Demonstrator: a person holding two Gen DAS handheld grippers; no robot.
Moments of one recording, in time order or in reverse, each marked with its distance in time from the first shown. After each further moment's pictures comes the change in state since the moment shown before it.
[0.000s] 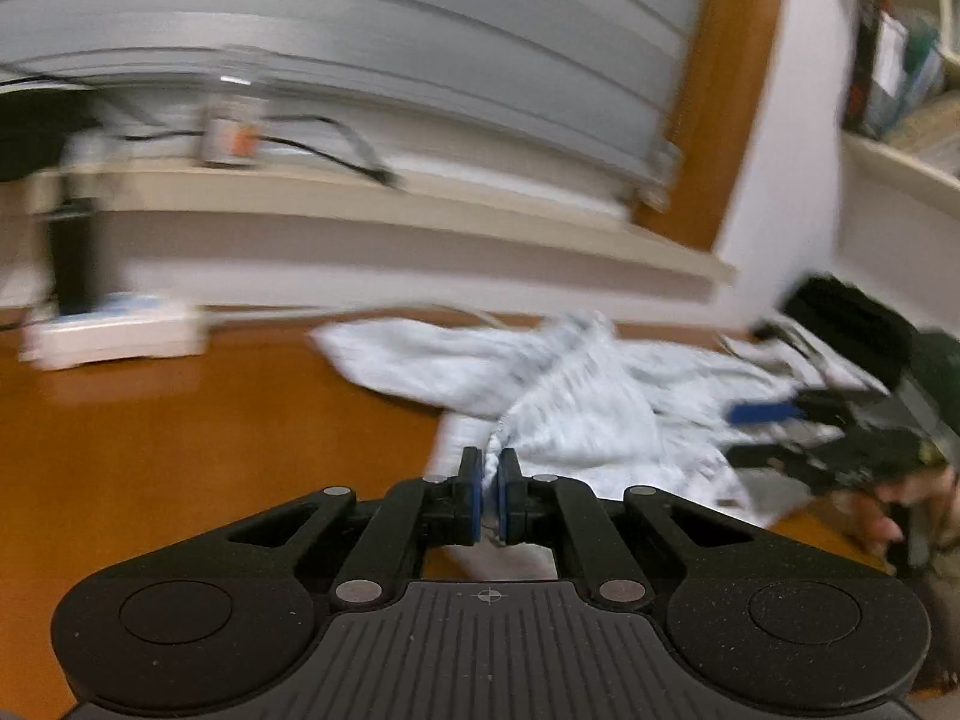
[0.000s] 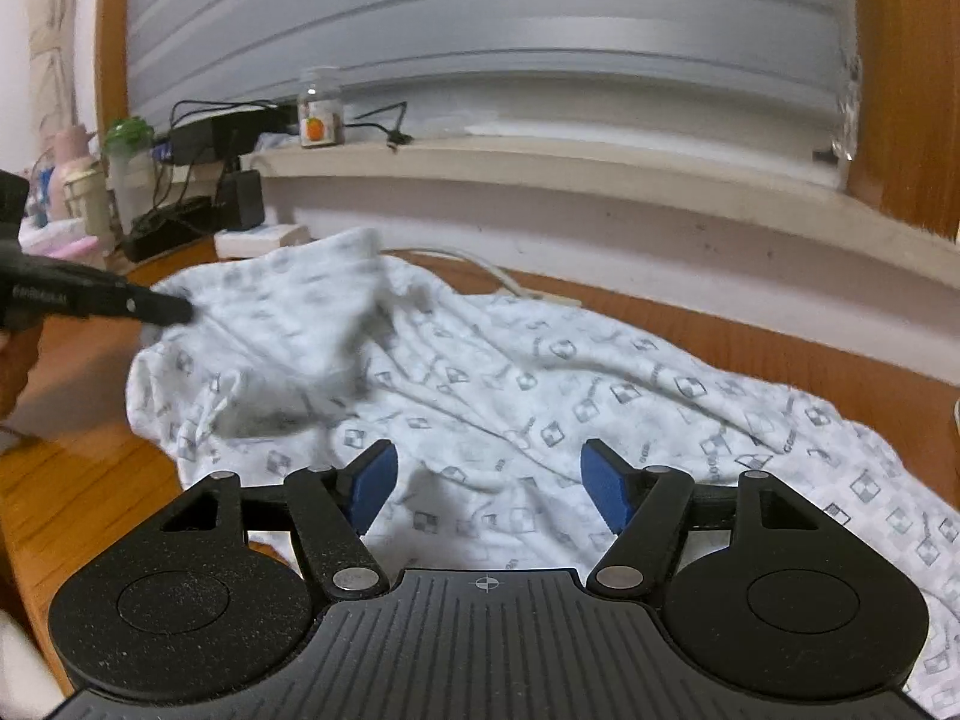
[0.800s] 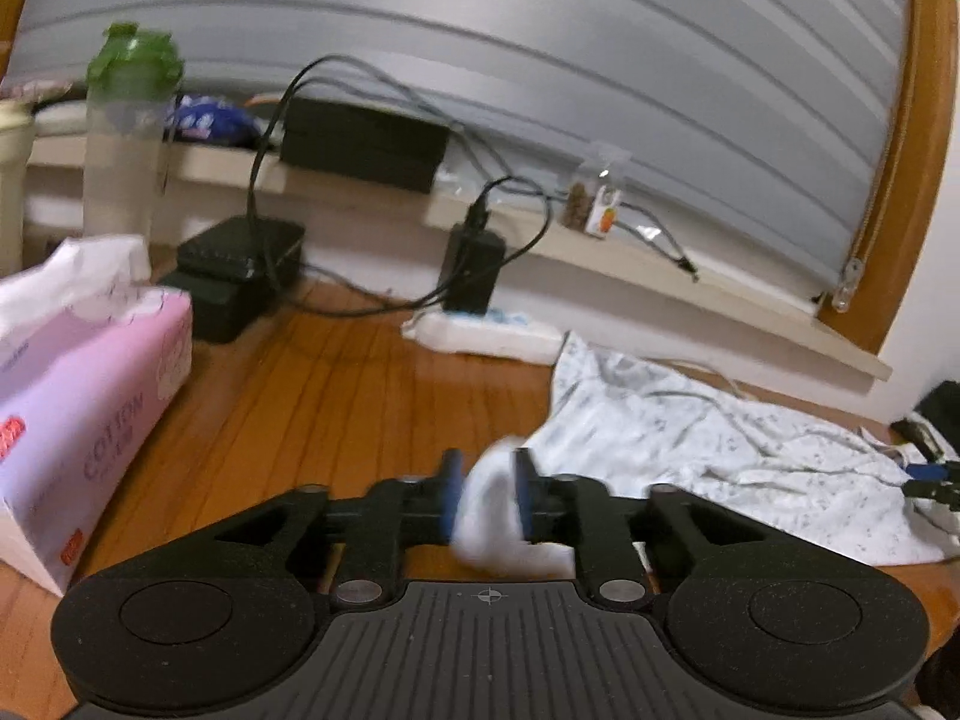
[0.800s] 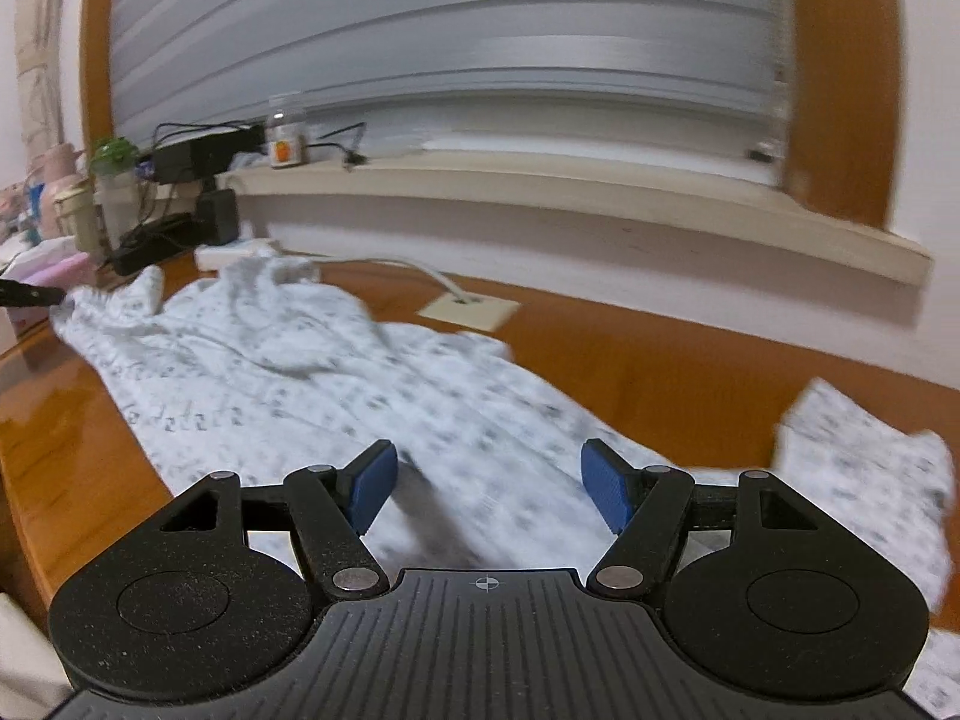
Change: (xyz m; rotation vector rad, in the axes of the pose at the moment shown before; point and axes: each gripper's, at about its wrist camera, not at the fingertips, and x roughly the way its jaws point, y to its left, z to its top) left arm -0.147 0.103 -0.015 -0.150 -0.086 0.279; right arm -0.041 -0.049 -0.009 0.039 -0.004 -0.070
